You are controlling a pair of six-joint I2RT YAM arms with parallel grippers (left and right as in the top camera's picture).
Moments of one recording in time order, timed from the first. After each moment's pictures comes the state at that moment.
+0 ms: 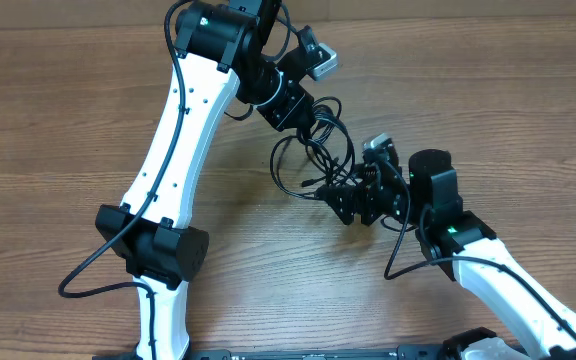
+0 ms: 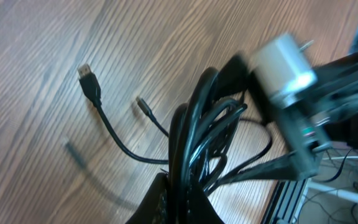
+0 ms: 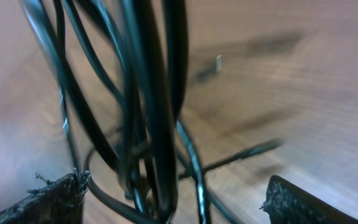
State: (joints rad) left arm -0.38 2.13 2.43 -1.61 0.58 0.45; right arm 0.33 1.29 0.60 0.09 -0.57 0.12
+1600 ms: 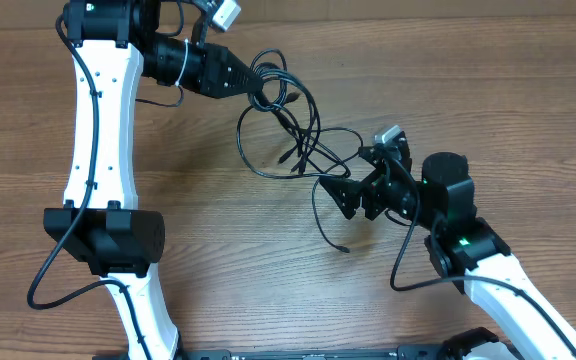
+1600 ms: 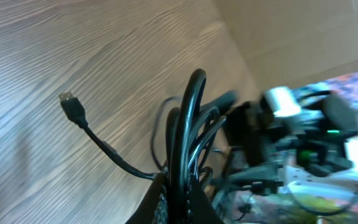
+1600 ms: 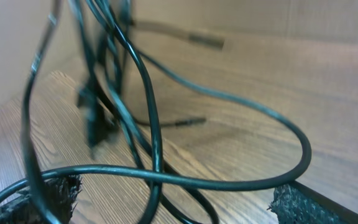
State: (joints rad) left arm -0.05 2.13 2.43 -1.68 1.03 0.40; right arm 0.33 1.14 0.60 0.15 -0.50 0.11
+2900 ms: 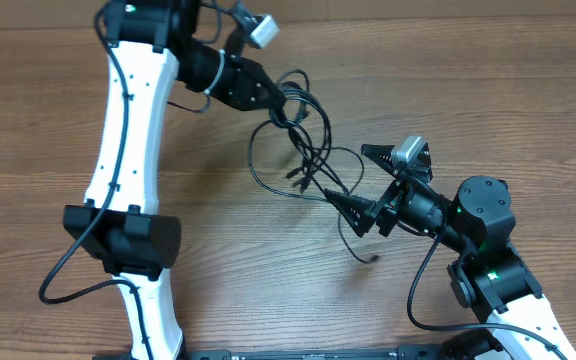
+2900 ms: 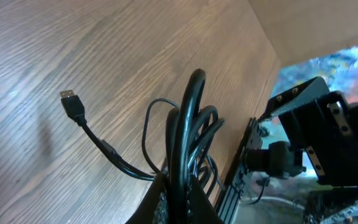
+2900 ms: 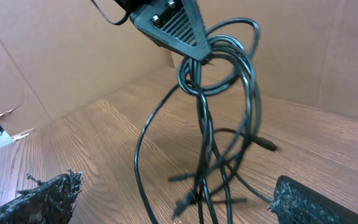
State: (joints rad) left arm -0.19 2.13 2.43 -1.68 0.89 0.40; right arm 0.33 0.90 0.60 0.14 -0.62 0.12
